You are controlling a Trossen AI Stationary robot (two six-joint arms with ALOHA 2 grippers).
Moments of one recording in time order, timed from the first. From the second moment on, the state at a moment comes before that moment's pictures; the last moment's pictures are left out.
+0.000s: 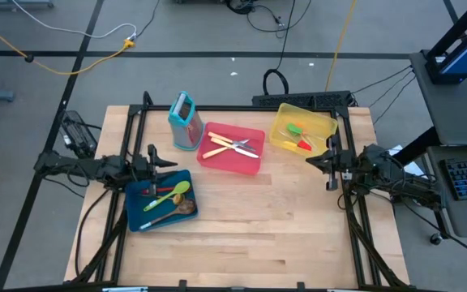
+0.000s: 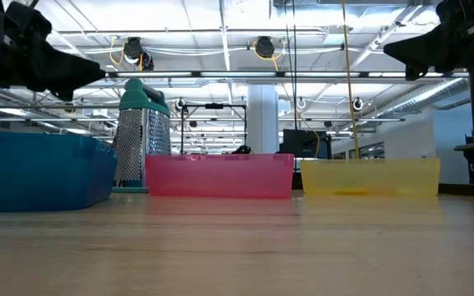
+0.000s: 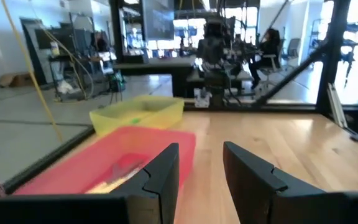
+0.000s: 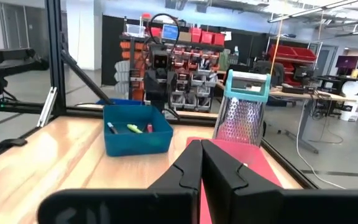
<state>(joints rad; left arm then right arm) -0.16 0.09 0.01 0.12 -0.28 0.04 -0.27 0.00 0.16 -0.07 -0.21 -0.08</state>
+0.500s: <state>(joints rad) -0.12 0.09 0.01 0.06 -0.23 -0.09 -0.27 0.00 0.14 -0.08 -0.21 -0.01</state>
